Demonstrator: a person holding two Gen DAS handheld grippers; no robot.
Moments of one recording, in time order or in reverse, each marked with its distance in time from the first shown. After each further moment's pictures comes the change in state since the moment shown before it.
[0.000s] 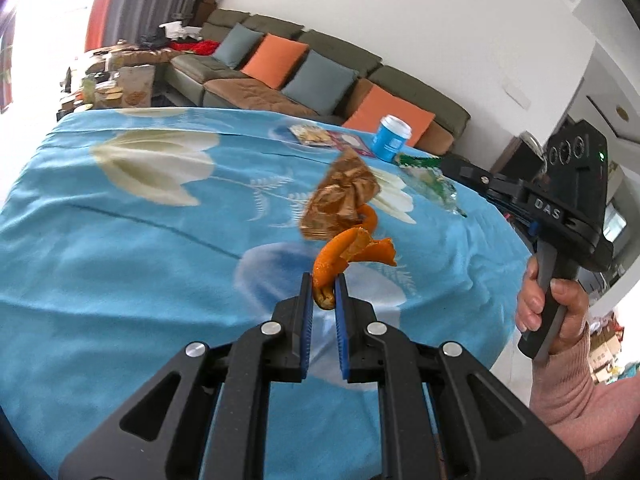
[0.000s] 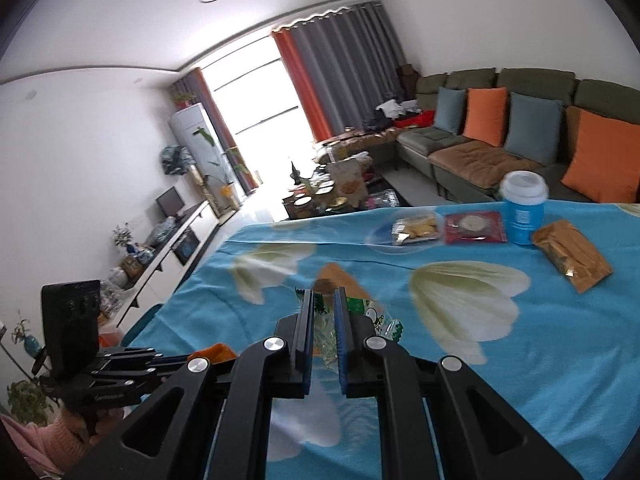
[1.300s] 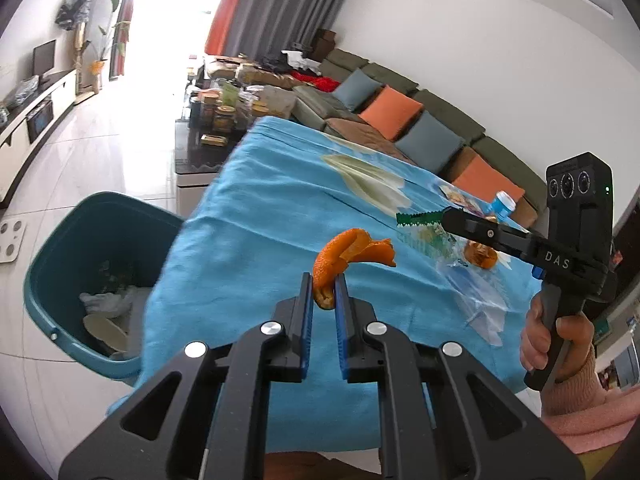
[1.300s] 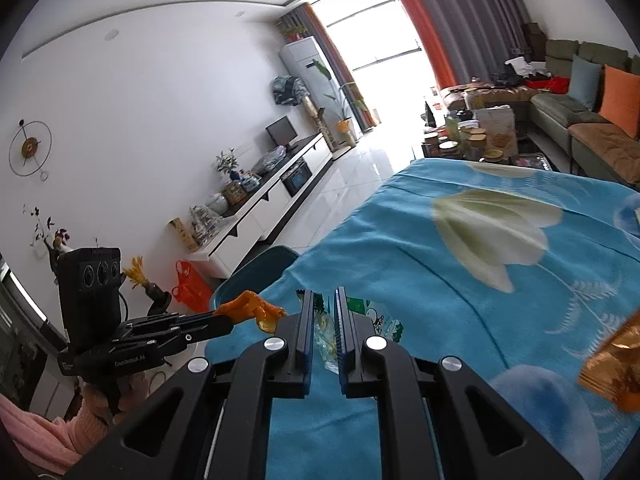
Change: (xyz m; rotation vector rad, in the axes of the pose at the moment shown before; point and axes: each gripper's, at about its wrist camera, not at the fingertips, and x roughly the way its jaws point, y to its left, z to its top) left arm -0.155 0.122 -0.063 -0.243 -0.183 0.308; right arm 0.127 0.171 -0.019 -0.153 0.238 0.397
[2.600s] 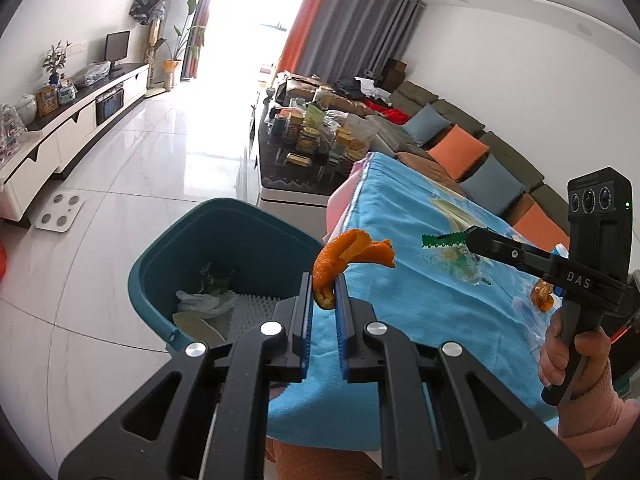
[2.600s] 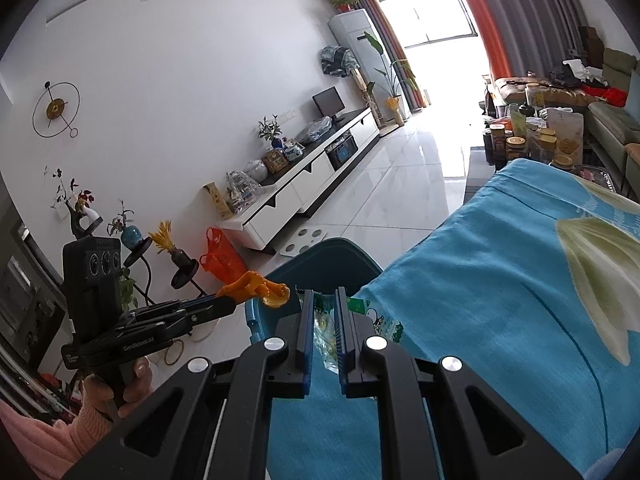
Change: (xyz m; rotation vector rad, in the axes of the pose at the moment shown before) left arm -0.052 0.089 0.001 -0.146 -0.099 0.204; right arm 0.094 0.062 0.027 -0.107 0.106 0.126
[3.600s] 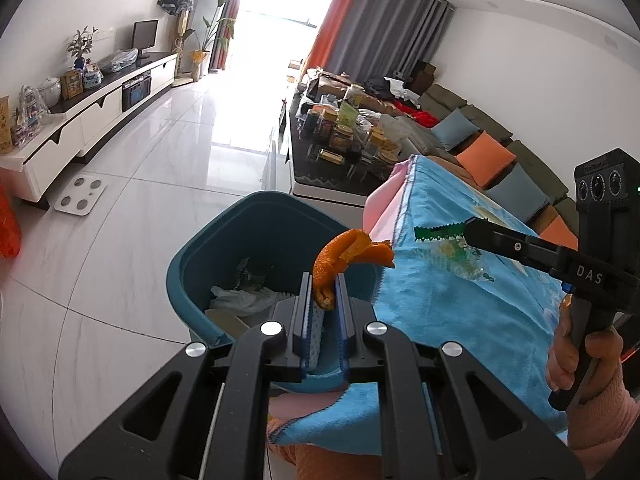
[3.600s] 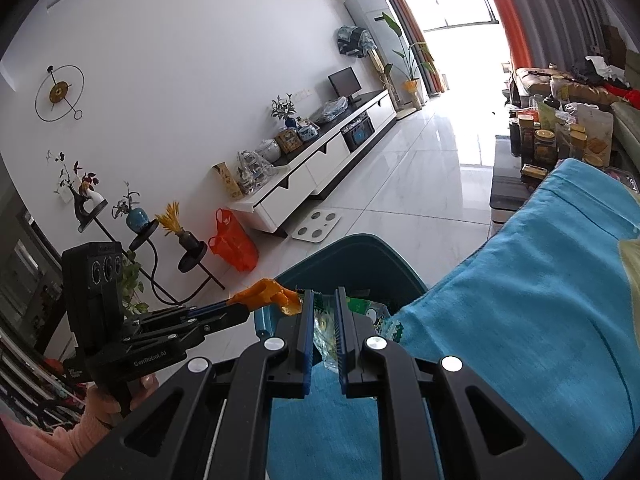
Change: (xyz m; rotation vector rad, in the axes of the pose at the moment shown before) left arm 0.009 0.034 0.001 -0.065 0.011 0.082; right arm 0.056 0.021 0.016 -0.032 0.078 0.043
